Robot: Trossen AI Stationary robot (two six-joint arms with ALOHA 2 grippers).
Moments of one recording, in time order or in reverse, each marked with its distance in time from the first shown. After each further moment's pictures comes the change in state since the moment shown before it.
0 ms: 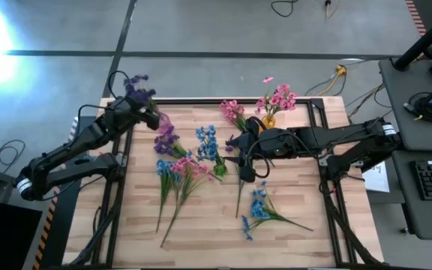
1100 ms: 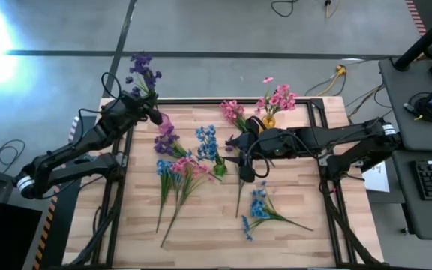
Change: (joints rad) left arm 0.000 0.035 -0.085 0.423 0.079 0.047; right arm 0.000 0.001 0.000 0.002 -0.001 0.035
